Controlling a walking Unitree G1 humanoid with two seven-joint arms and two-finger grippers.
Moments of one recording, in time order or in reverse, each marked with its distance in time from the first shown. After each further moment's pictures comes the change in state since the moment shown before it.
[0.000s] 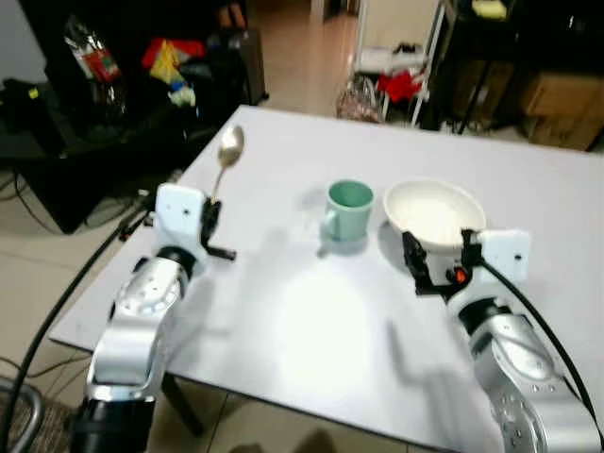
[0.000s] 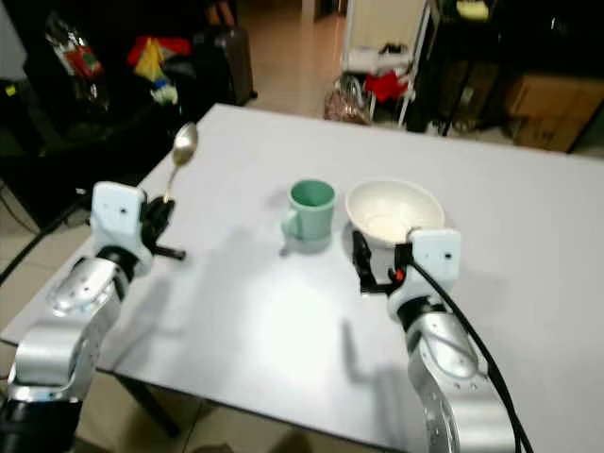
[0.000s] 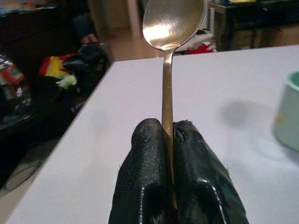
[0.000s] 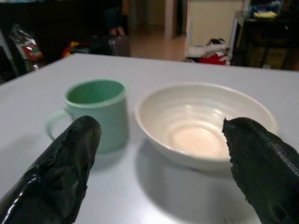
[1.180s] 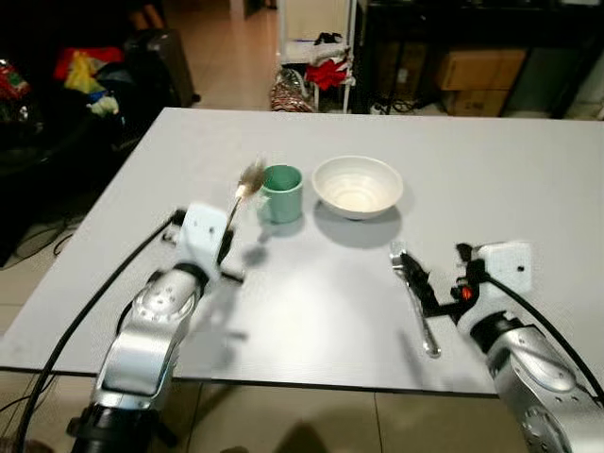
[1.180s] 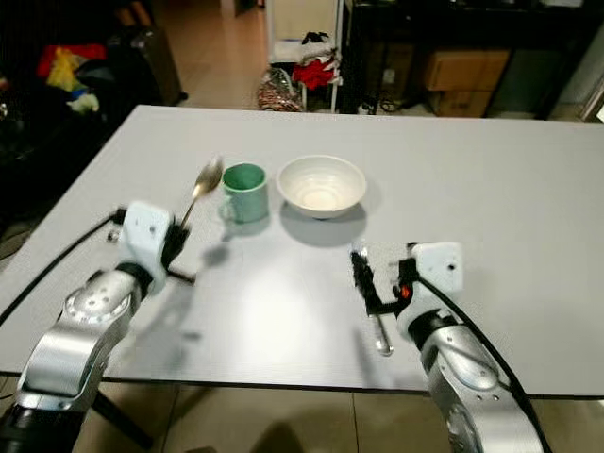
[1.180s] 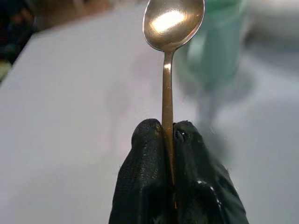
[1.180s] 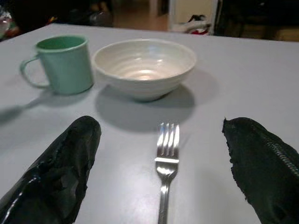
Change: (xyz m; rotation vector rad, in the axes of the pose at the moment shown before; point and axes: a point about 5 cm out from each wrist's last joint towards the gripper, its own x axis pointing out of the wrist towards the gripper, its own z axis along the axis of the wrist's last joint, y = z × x) left arm -0.009 -0.006 -0.029 0.136 0.250 -0.023; right arm -0.013 -0.009 -0.008 -0.040 0.098 0.151
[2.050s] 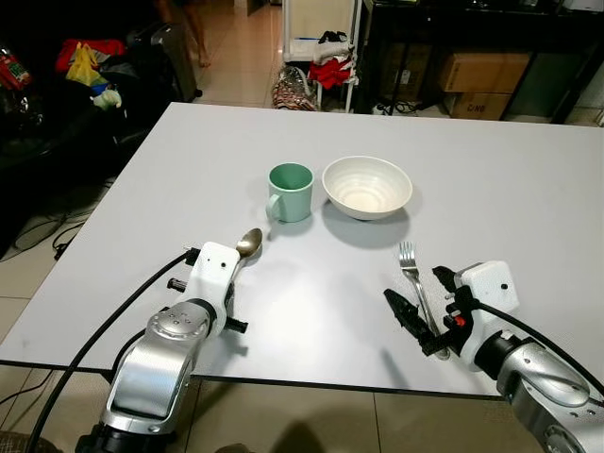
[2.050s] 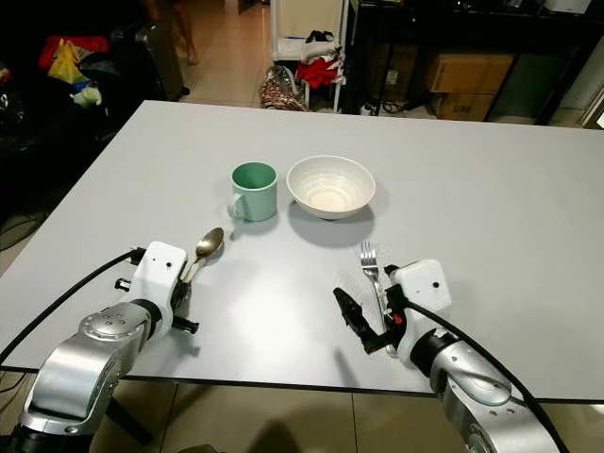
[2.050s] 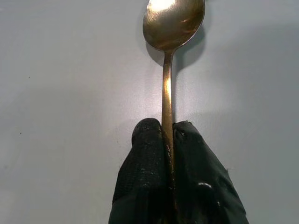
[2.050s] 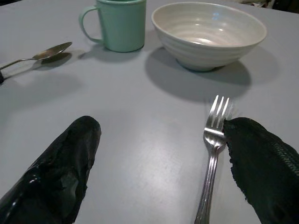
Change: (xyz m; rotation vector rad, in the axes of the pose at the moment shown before) left arm -0.016 -0.027 -0.021 -0.065 0.313 -0.037; right arm -0.014 0.006 -0.011 -0.077 0.124 0.195
